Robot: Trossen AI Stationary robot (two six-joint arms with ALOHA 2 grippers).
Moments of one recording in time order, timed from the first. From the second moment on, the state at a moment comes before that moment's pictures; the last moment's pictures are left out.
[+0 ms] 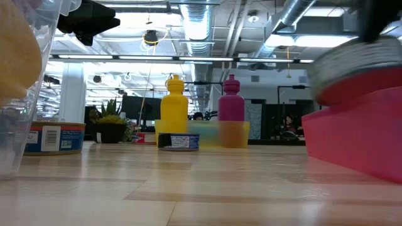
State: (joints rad) left arm -0.32 0.50 0.23 0.31 -0.48 0.06; right arm 0.70 2.15 1.97 -1.57 0.33 0.86
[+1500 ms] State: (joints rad) left arm -0.32 0.50 0.23 0.31 -0.48 0.06; right arm 0.65 2.17 1.82 -1.39 0.12 0.83
